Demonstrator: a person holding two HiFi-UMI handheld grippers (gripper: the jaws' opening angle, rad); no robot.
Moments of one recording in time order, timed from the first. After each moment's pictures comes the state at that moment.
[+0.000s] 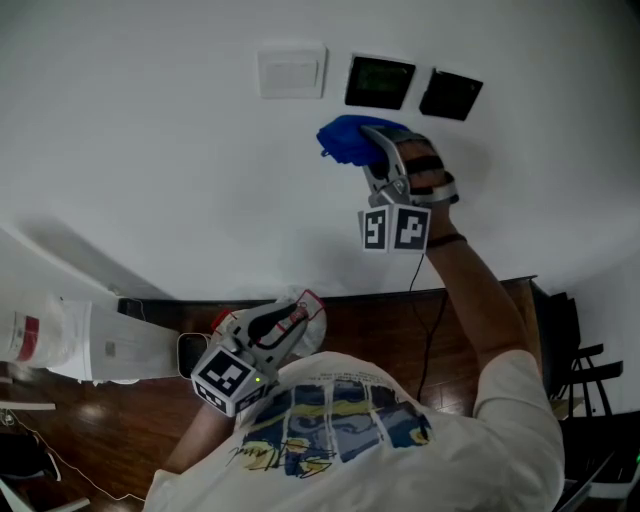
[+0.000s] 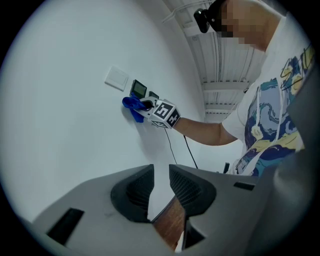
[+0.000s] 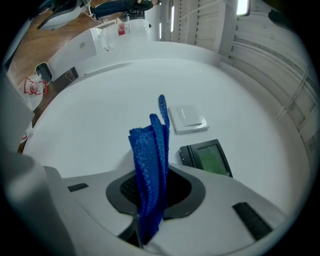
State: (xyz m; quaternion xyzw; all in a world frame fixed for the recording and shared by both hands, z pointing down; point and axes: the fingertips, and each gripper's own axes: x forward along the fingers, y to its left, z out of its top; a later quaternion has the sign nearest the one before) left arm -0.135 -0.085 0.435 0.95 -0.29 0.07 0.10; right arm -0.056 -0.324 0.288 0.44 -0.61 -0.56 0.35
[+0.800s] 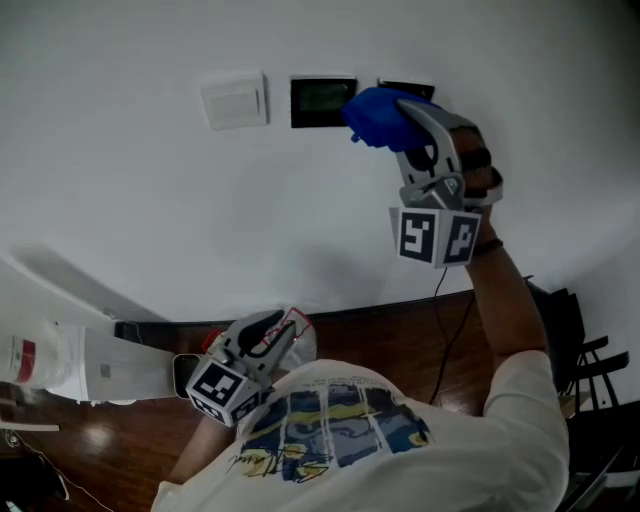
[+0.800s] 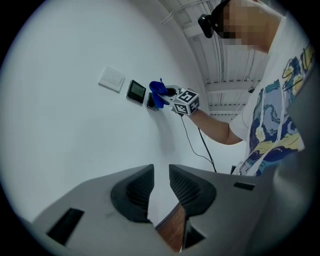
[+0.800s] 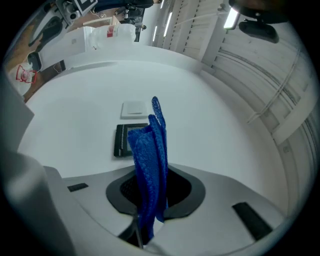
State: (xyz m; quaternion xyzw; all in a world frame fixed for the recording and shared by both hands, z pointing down) left arm -0.095 -0.107 0.425 0.94 -0.32 0.06 0.09; right arm 0.042 -0.280 0.166 0.50 -0.56 -0.60 0.28
